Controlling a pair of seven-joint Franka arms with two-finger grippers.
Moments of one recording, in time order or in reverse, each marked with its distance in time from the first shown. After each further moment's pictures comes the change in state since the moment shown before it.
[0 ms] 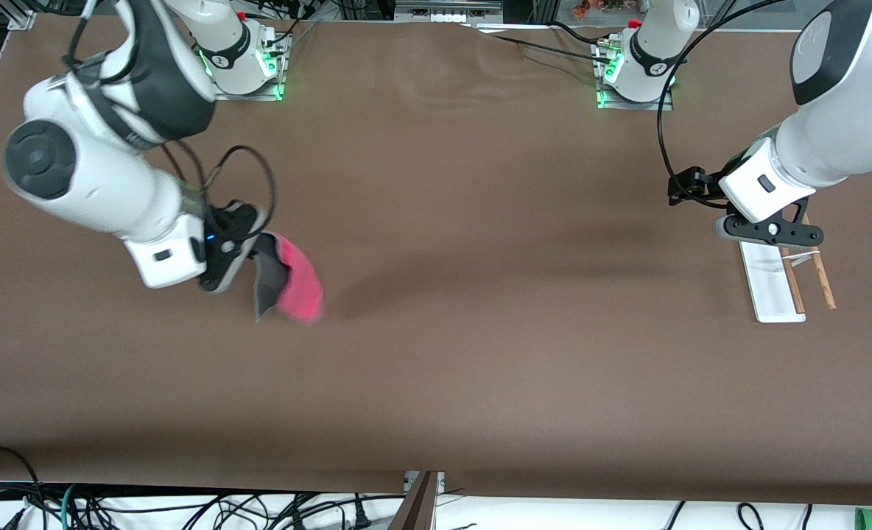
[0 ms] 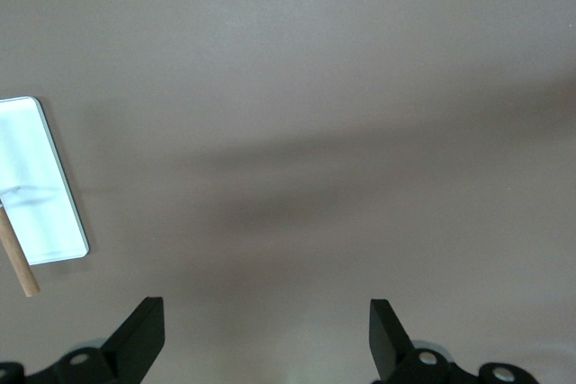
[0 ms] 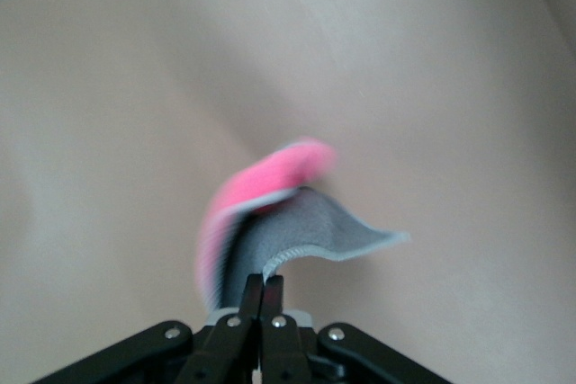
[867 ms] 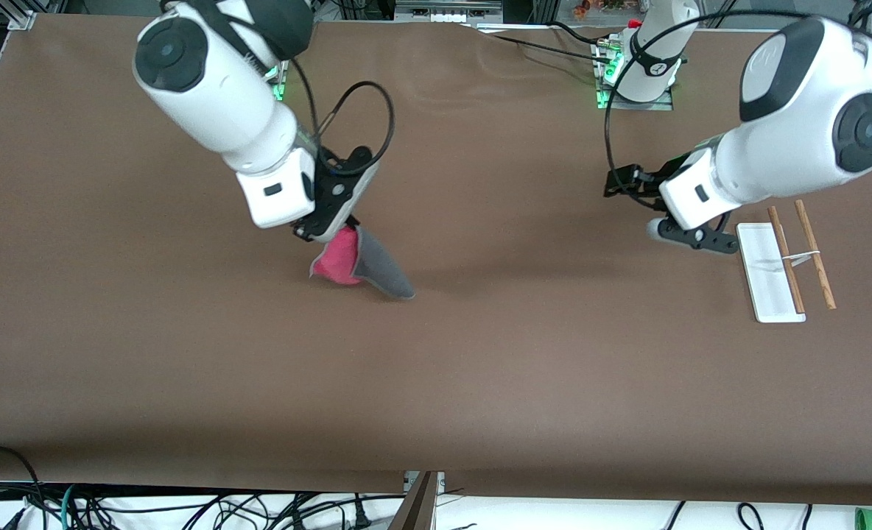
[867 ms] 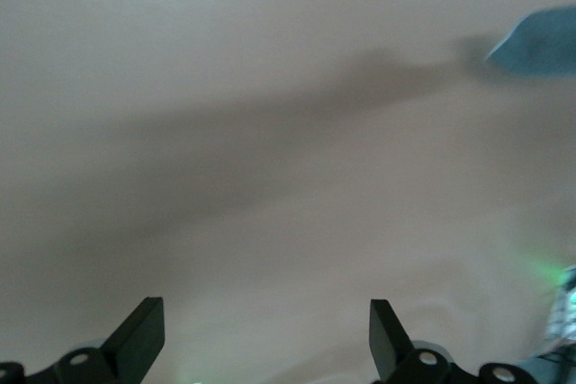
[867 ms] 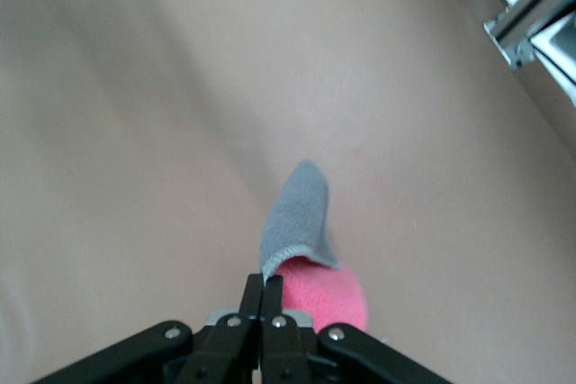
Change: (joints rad) left arm -0.067 0.092 -0.008 0.013 -0.263 0.013 -0.048; right arm 0.133 0.001 0.103 0.041 0.000 0.168 0.247
